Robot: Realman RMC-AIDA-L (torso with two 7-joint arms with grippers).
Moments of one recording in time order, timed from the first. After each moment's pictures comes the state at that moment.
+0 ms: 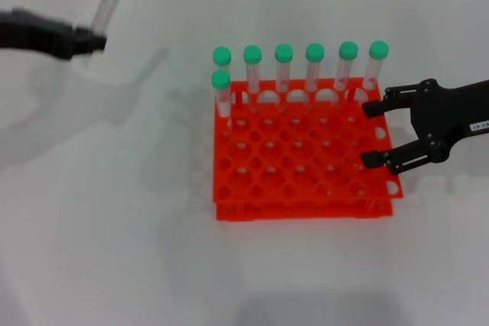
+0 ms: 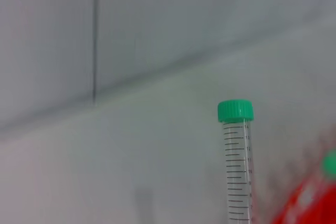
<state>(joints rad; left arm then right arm) -0.54 -2.02 0.83 1.25 2.29 1.47 -2.14 0.65 1.91 -1.05 -0.70 -1.91 -1.58 1.42</state>
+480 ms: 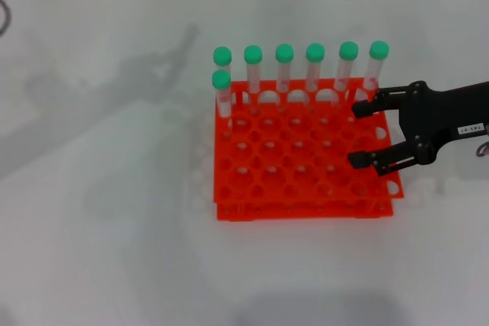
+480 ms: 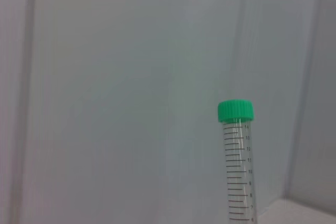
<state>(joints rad) -0.48 -2.04 0.82 1.05 1.68 1.37 -1.68 0.64 1.95 -1.03 -0.72 -1.91 -1.58 1.42</state>
